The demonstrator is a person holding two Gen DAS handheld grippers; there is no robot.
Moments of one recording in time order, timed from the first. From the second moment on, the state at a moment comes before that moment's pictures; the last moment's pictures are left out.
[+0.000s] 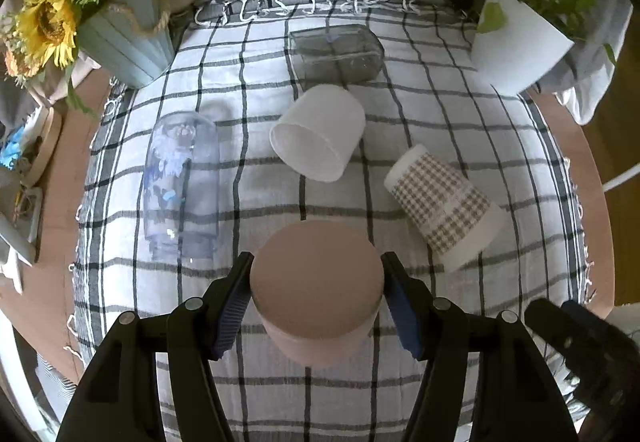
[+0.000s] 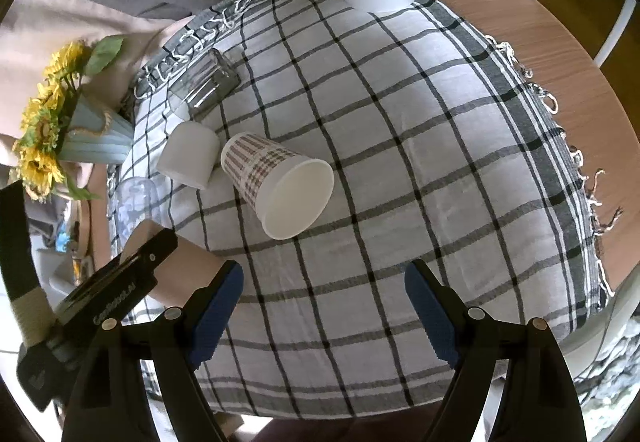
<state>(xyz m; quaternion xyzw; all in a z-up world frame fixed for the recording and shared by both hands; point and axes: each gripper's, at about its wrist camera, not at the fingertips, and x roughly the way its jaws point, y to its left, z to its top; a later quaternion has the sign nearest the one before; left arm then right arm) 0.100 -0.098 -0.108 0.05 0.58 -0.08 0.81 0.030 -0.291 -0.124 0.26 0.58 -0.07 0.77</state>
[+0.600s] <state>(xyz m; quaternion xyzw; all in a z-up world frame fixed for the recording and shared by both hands) 0.078 -0.089 -0.104 0.06 0.58 -0.08 0.81 0.023 -0.287 -0.120 0.23 0.58 -0.06 0.78</state>
